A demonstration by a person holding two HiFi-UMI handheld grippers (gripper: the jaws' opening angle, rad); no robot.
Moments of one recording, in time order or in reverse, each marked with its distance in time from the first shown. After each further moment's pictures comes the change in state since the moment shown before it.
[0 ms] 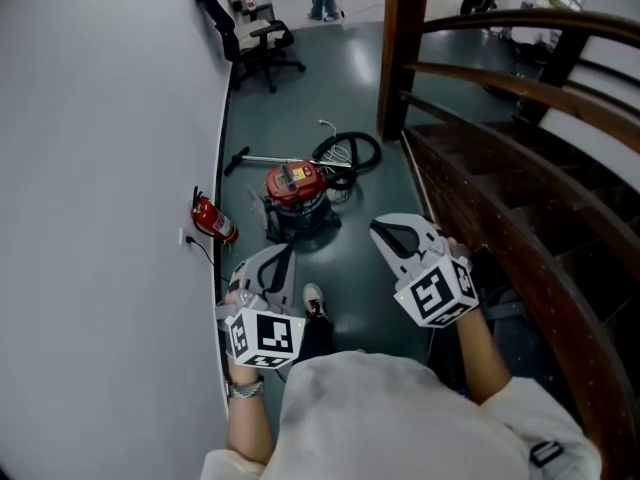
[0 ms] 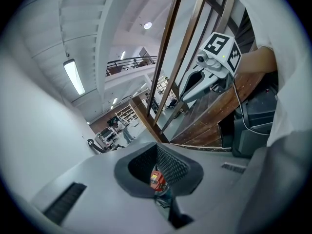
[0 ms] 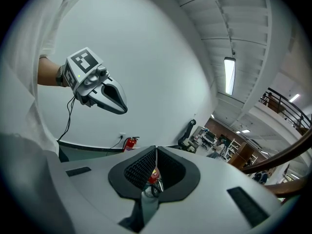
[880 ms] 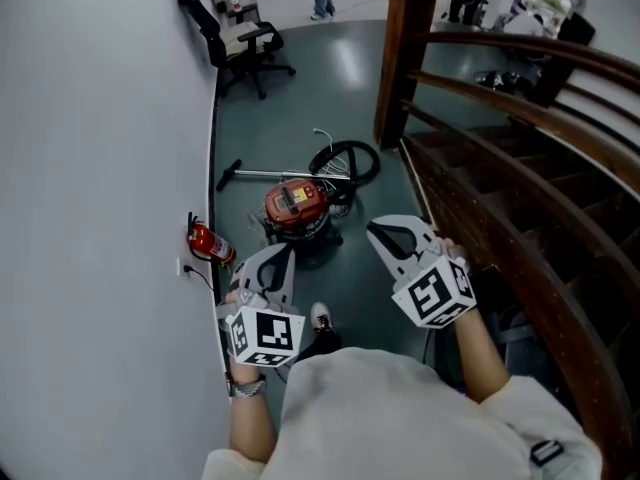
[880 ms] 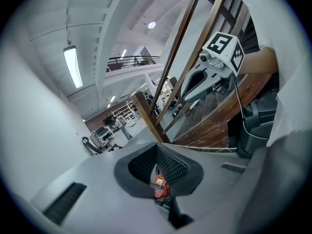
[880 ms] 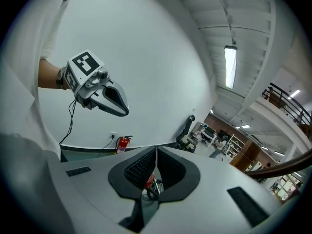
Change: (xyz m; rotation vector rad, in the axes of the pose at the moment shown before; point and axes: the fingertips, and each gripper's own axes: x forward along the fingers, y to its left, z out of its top) left arm 0.102 0.105 -0.036 -0.039 -0.021 -0.052; right arm 0.125 -0.067 0.003 0.029 0.046 -0.005
